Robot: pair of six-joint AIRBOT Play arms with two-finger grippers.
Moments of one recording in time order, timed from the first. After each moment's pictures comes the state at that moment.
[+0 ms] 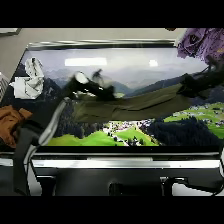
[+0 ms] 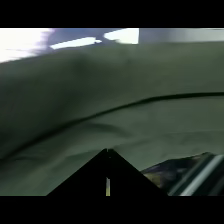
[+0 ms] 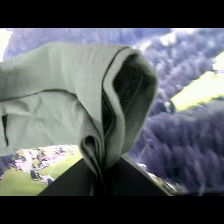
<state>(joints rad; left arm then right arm) -0.47 -2.14 1.99 0.72 -1.09 -1.68 -0.25 -1.46 1.69 -1.22 1.56 1.76</state>
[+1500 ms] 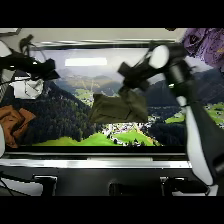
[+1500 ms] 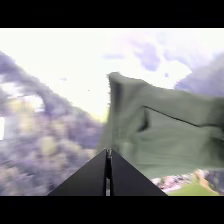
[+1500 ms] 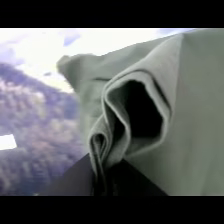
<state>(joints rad) 0.02 -1.68 1.99 1.14 -1.48 -1.73 0.43 -1.58 1.88 -1.35 1.30 2.39</state>
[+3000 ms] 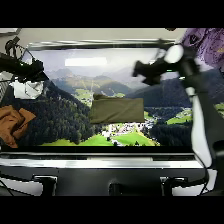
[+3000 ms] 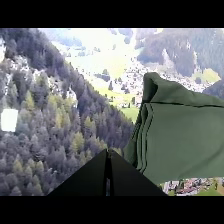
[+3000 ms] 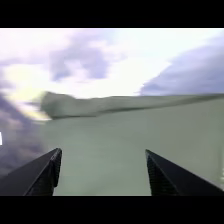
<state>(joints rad) 0.11 -1.67 1.99 1.16 -1.53 -1.70 0.15 -1.65 1.87 -1.22 1.30 1.94</state>
